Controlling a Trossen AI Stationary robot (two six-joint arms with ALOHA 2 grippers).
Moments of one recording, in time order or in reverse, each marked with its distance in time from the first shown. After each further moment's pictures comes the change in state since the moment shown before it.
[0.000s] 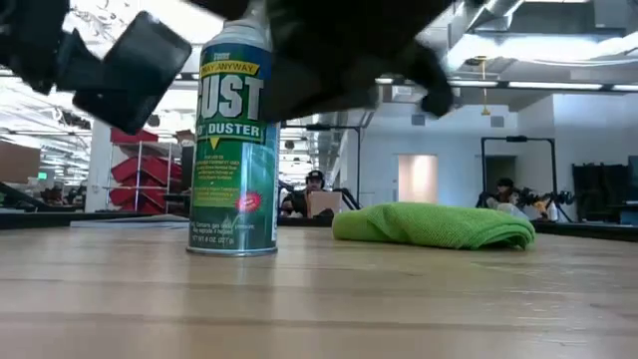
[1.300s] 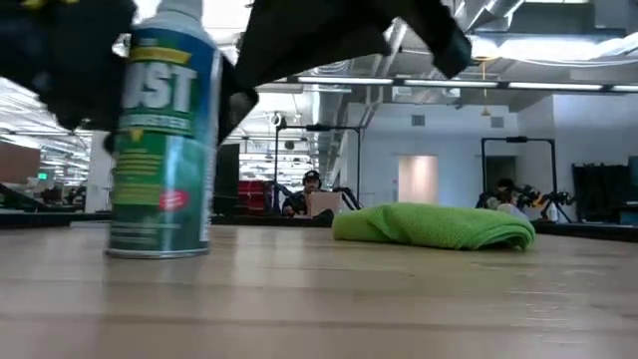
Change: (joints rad) left arm 0.226 0.403 0.213 1.041 0.253 0.865; right arm 0.068 -0.004 0.104 -0.201 -0.085 0.064
